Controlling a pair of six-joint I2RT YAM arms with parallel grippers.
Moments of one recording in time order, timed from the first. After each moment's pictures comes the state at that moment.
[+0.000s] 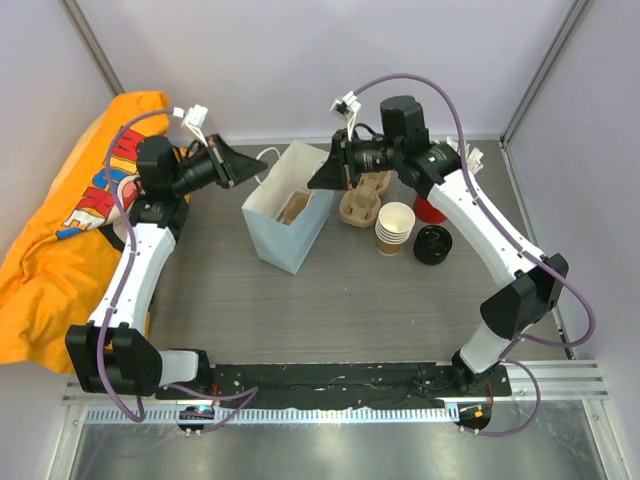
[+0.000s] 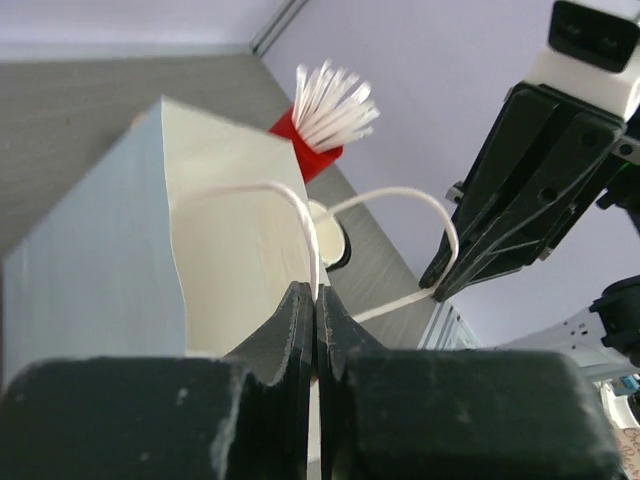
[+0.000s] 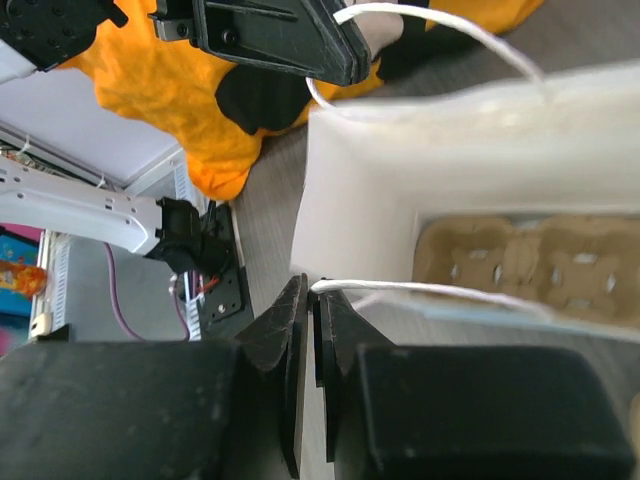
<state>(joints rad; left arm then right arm) -0.06 1.29 1.15 0.05 0.88 -0.66 0.53 1.65 1.74 -0.50 -0.85 0.16</state>
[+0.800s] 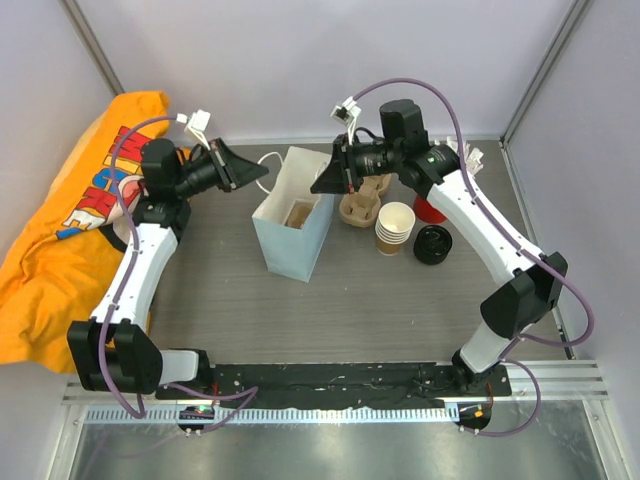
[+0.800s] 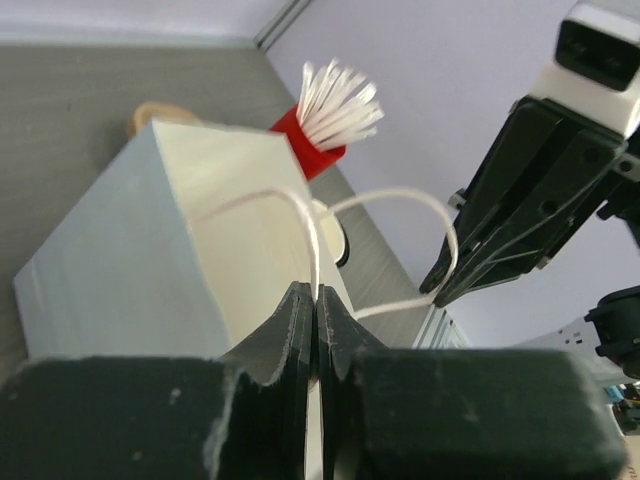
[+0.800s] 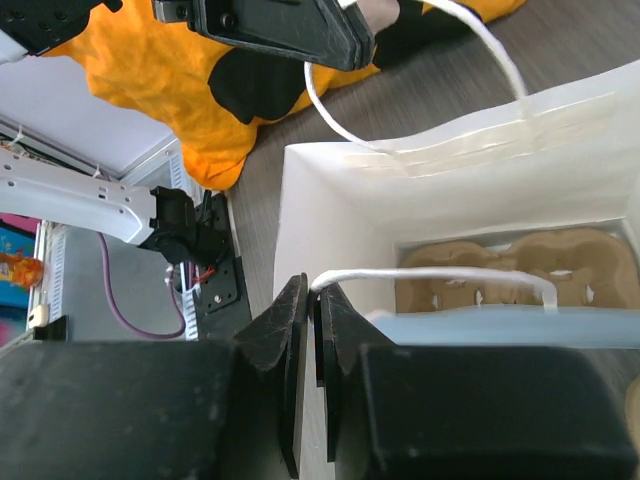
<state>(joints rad) -0.06 1.30 1.20 0.05 0.87 -0.69 0.52 1.65 1.77 -0.53 -0.86 0.13</state>
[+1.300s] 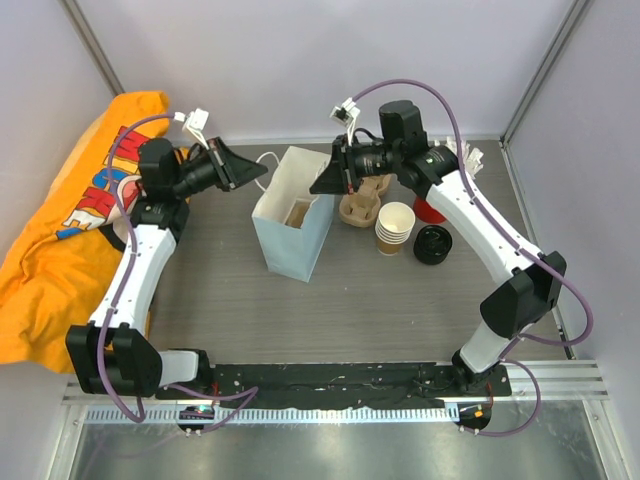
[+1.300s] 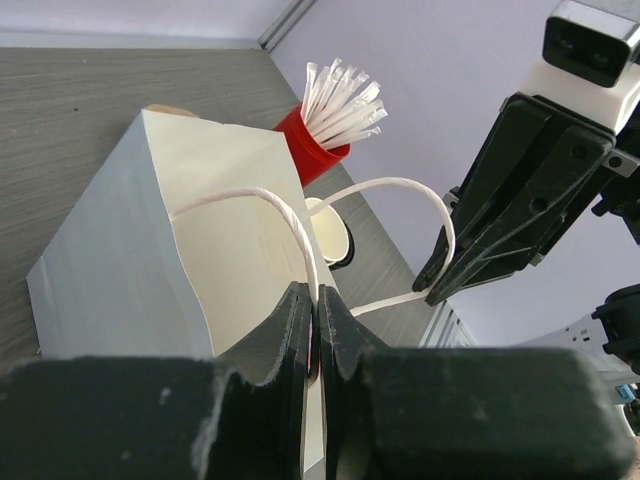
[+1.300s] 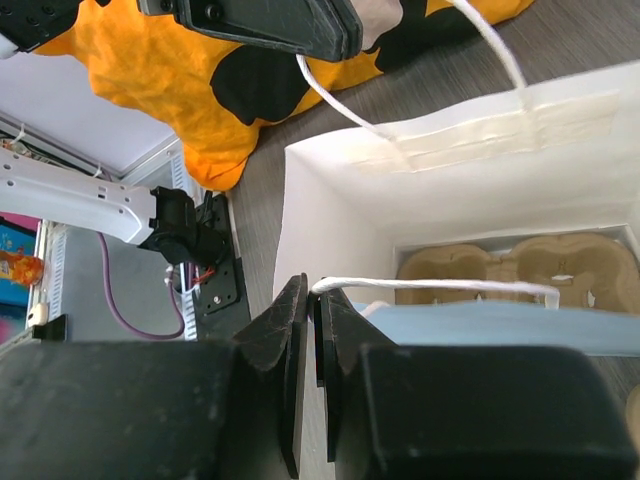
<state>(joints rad) -0.06 1.29 1.17 0.03 0.86 -0.66 0.52 1.66 1.74 -0.50 -0.87 0.13</state>
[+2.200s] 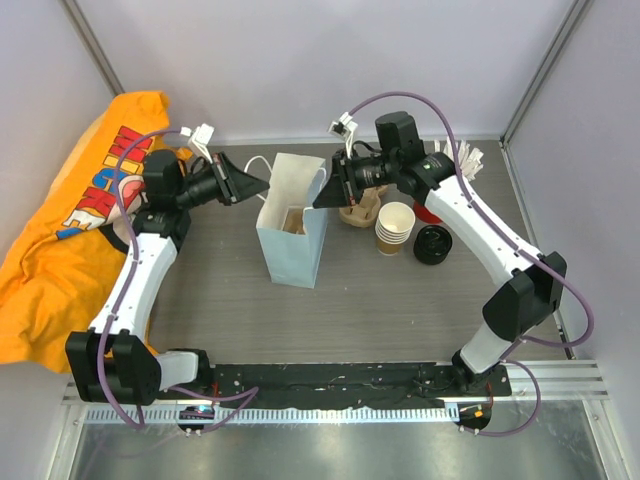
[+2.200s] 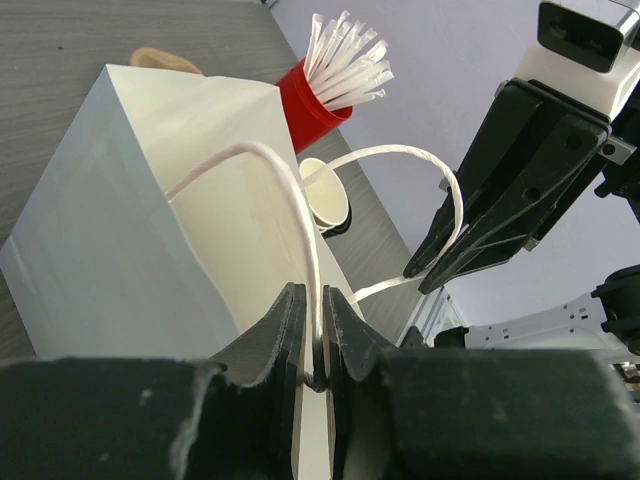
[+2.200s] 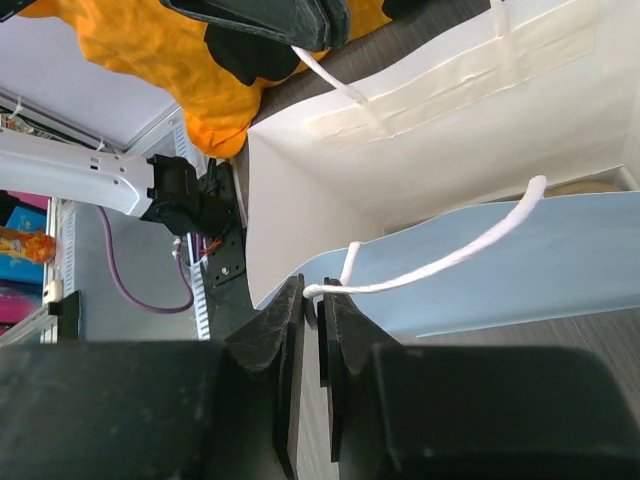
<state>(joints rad) -0.06 1.24 1.10 -0.02 0.89 -0.65 0.53 1.64 1.67 -0.55 -0.88 0.10</state>
